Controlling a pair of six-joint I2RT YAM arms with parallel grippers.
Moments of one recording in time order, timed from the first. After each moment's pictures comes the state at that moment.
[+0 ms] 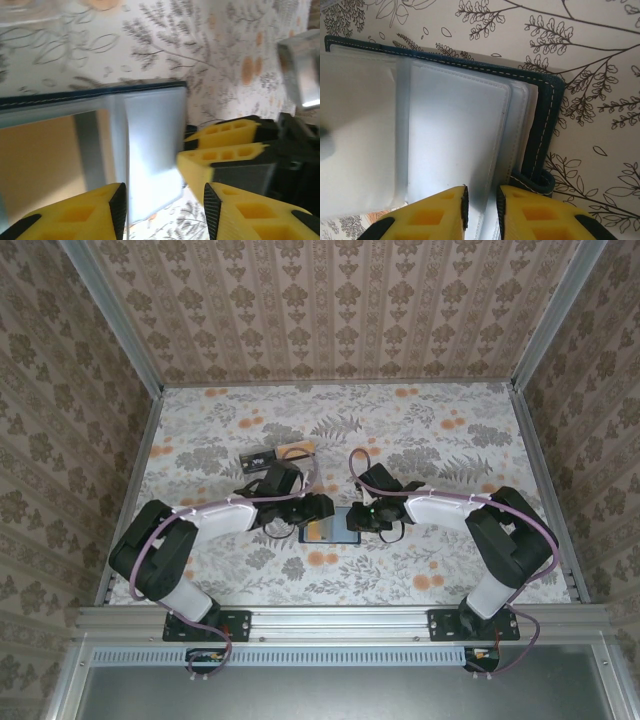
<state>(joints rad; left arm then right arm) -0.69 1.56 0.75 -0.03 0.52 -0.83 0.62 1.66 0.85 -0.31 -0.27 0.63</state>
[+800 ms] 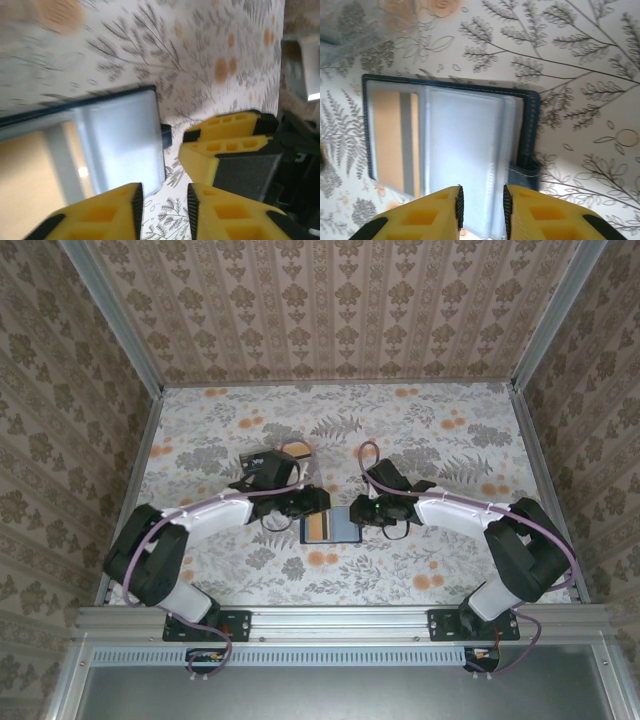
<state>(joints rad) -0.63 1.50 0.80 -0.13 0.54 -0.77 0.61 1.55 0.84 -0.32 -0.22 0.67</state>
